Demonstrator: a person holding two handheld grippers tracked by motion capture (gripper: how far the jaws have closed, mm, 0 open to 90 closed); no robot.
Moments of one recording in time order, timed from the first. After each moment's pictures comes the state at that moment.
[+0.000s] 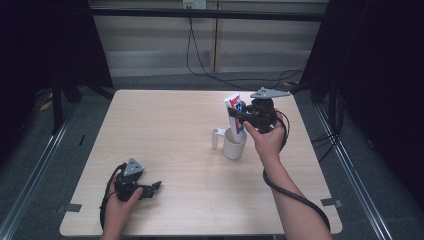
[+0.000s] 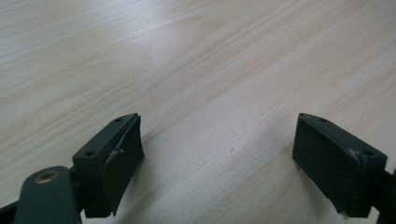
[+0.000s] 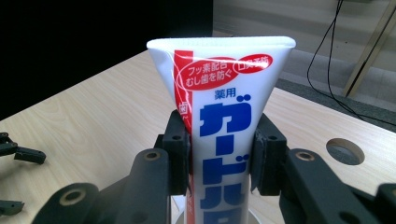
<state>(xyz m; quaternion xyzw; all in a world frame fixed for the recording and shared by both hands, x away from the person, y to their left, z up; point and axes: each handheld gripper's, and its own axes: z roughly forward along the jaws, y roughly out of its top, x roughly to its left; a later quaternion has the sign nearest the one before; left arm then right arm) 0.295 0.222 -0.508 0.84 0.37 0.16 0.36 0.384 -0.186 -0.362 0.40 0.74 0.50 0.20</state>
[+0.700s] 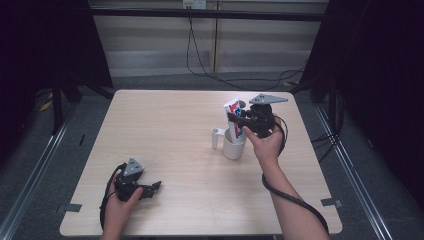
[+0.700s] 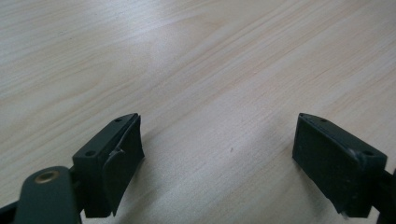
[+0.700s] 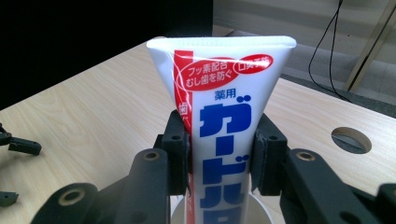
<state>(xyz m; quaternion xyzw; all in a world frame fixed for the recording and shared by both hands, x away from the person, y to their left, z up) 0.295 0.222 -0.508 0.84 0.37 0.16 0.36 0.382 -0.186 -0.379 0.40 0.75 0.49 0.19</state>
